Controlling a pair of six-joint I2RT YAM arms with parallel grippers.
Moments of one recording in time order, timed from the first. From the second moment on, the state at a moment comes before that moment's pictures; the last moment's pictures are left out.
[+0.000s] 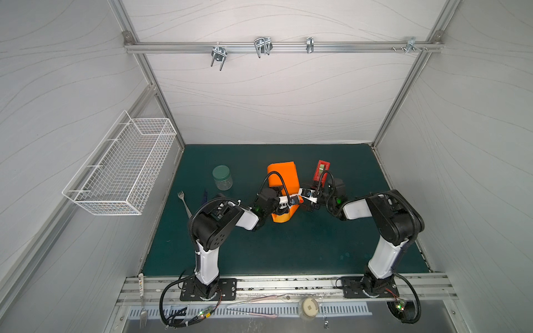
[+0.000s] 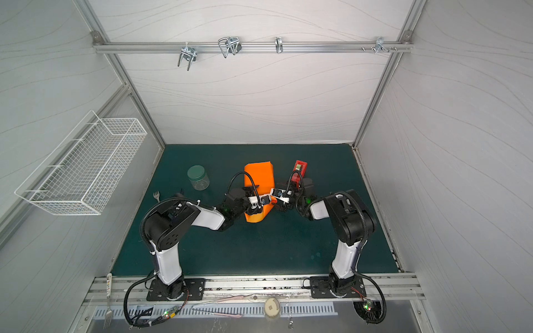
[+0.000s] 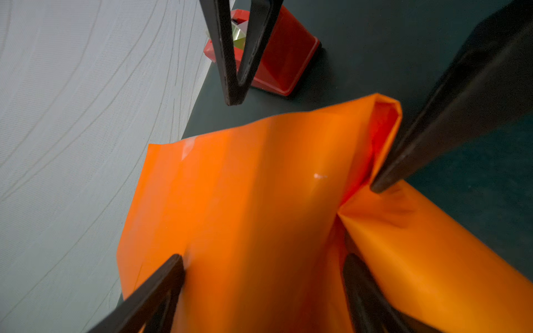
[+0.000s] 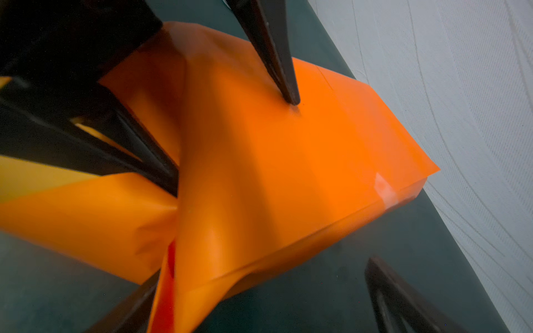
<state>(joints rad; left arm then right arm) -0.66 1.88 0.72 0.73 0.03 0.87 0.39 1.82 0.67 0.65 -0.58 -0.91</state>
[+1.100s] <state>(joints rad) -0.65 1.73 0.69 0.56 0.16 0.79 0.41 1.84 0.67 0.68 -0.52 -0.93</state>
